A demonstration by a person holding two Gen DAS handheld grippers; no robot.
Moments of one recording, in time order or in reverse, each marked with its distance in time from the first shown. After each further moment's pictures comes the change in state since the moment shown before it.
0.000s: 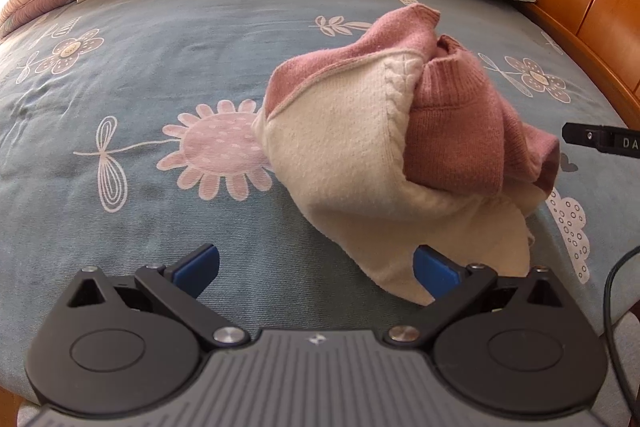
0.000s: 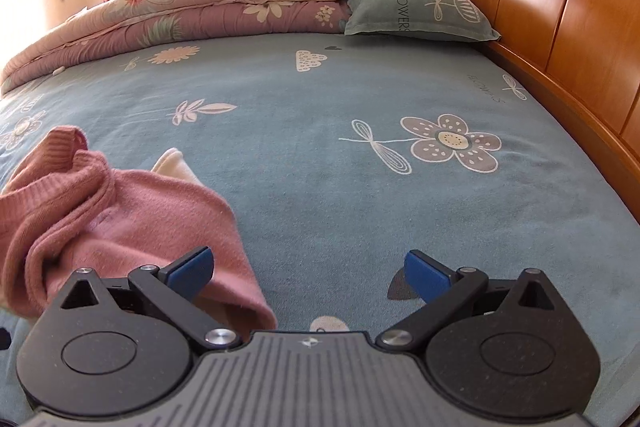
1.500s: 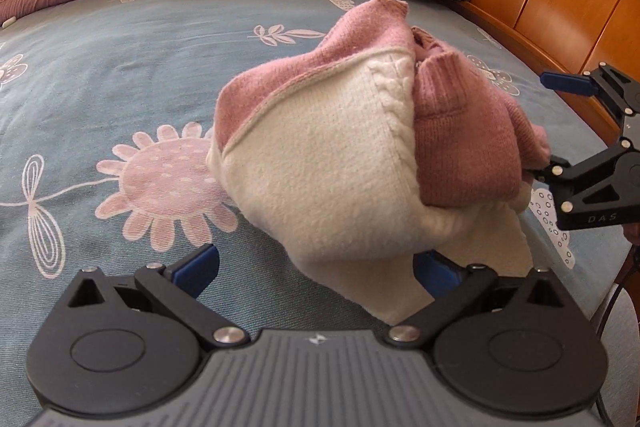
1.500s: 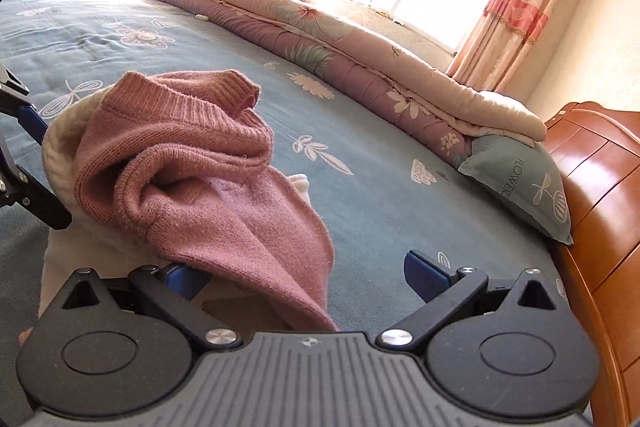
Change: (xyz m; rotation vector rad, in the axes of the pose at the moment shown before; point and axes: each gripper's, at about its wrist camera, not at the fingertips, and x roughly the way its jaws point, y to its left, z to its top) left arm 0.033 0.028 -0.001 0.096 -0.053 -0.208; right arm -0.003 0.084 -0.015 -0.584 -0.265 0.084
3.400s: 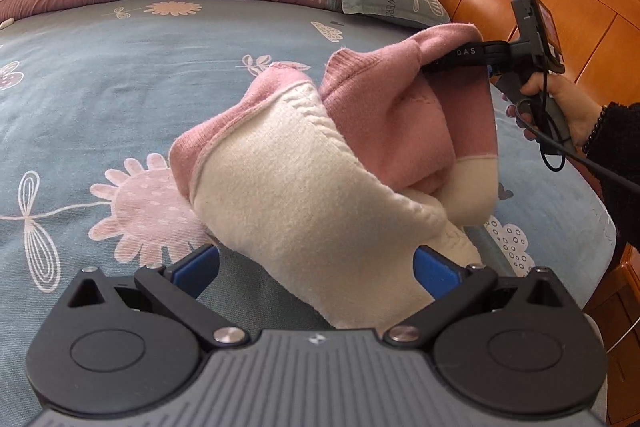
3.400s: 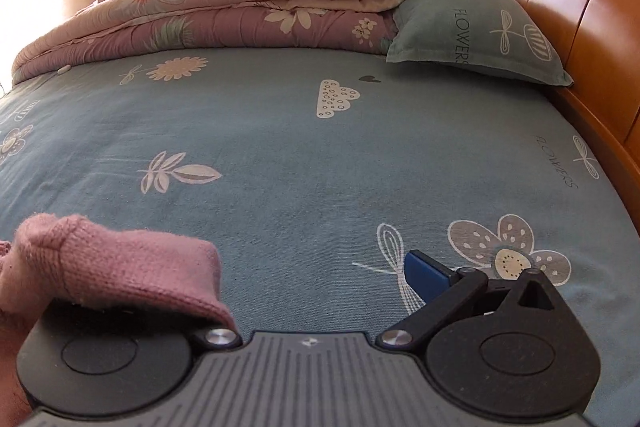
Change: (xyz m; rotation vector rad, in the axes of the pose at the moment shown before) left arm -0.011 0.002 0.017 -0.038 -0.072 -0.043; right arm 0.175 -0.186 0.026 0.540 0.284 0.024
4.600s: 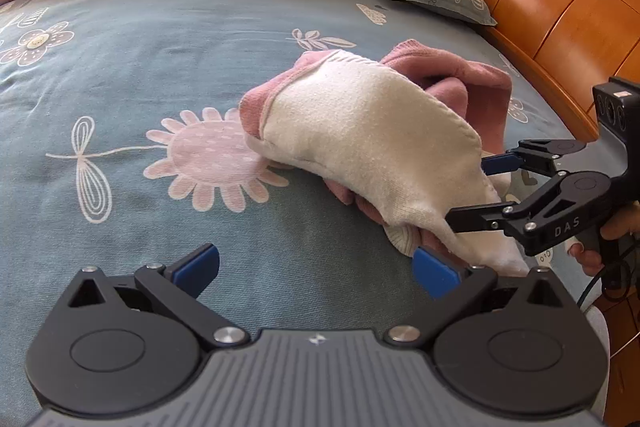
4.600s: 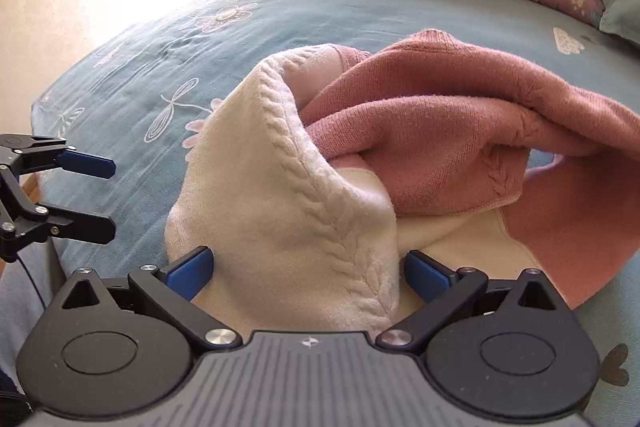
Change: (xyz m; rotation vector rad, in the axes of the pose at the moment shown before) left arm -0.039 0.018 -0.024 -0.102 0.060 0.094; right arm -0.101 0.147 -0.142 -0.334 0.114 0.442
